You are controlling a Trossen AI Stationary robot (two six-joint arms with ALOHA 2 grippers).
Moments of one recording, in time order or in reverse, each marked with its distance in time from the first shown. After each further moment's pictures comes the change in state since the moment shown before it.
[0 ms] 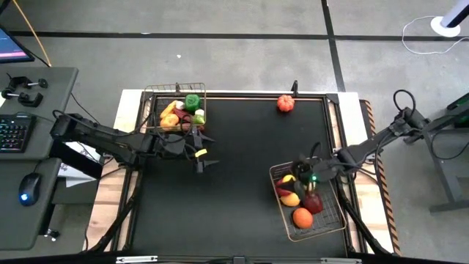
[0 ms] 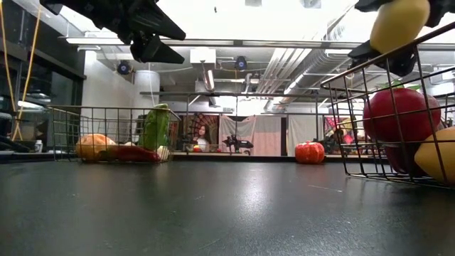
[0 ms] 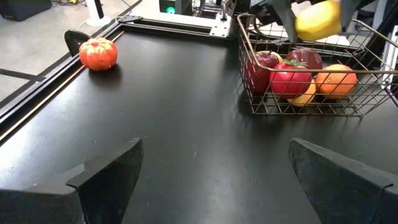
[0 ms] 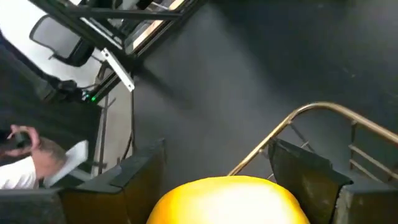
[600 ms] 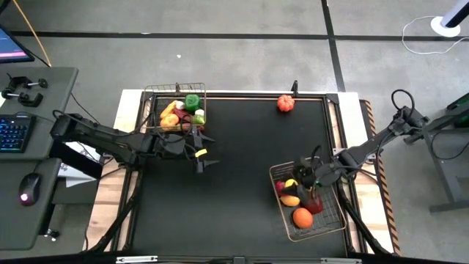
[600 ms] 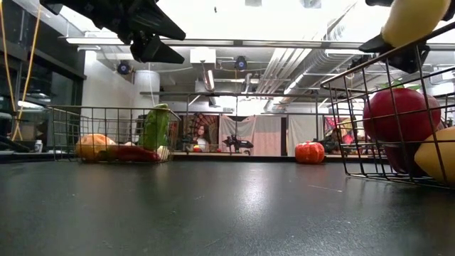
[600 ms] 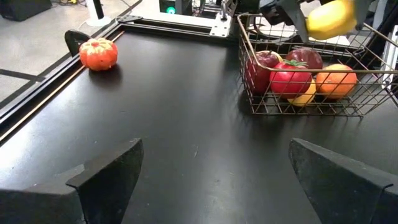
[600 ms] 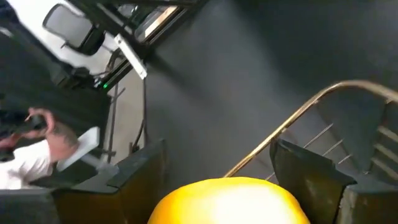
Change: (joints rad) left arm 0.000 0.000 0.000 0.000 0.000 0.001; right arm 0.052 0.000 0.000 0.005 0.000 0.010
